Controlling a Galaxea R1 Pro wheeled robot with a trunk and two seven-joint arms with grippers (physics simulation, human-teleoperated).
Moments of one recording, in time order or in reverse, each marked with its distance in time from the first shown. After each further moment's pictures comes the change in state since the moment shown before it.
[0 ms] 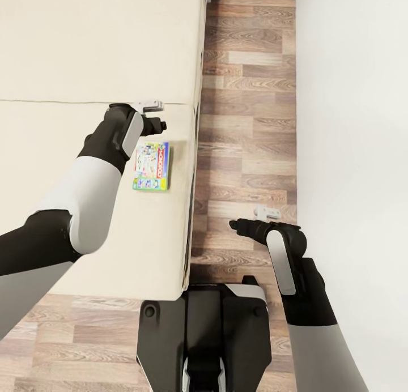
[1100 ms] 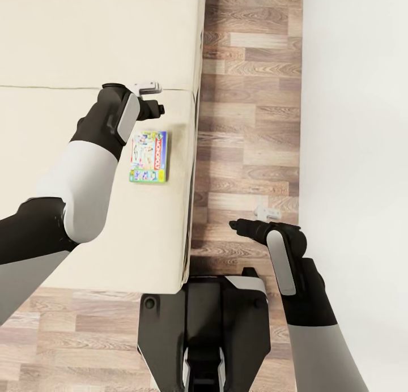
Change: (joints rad) left arm -0.072 -0.001 0.000 0.001 -0.002 0.000 0.003; right arm 0.001 0.000 0.000 0.000 -0.001 0.000 0.000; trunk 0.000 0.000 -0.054
